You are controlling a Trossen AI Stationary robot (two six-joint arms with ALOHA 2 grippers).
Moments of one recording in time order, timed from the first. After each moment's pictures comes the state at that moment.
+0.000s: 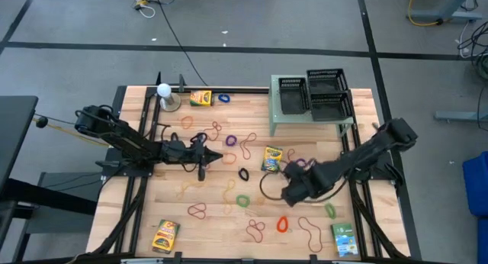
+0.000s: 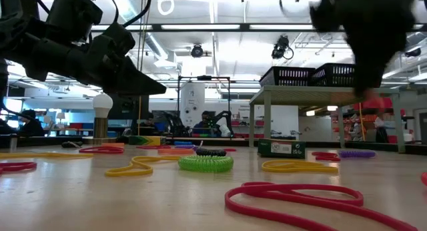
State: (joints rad) left arm -0.13 1.44 0.18 1.06 -0.28 -0.08; right arm 0.47 1.59 1.20 -1.09 0.30 1.17
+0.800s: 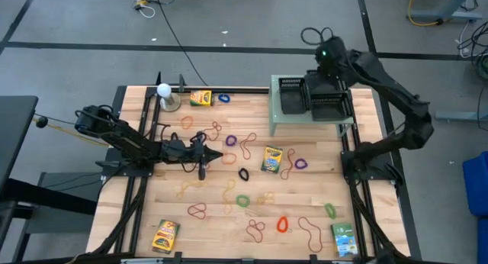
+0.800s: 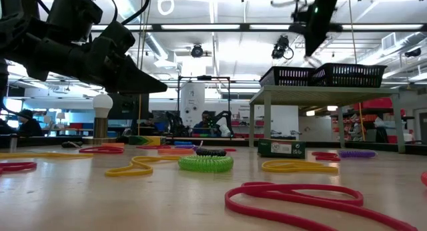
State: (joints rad) left arm -0.12 1.44 0.18 1.07 -0.29 -0.03; right arm -0.79 1.39 1.52 -1.09 0.38 0.08
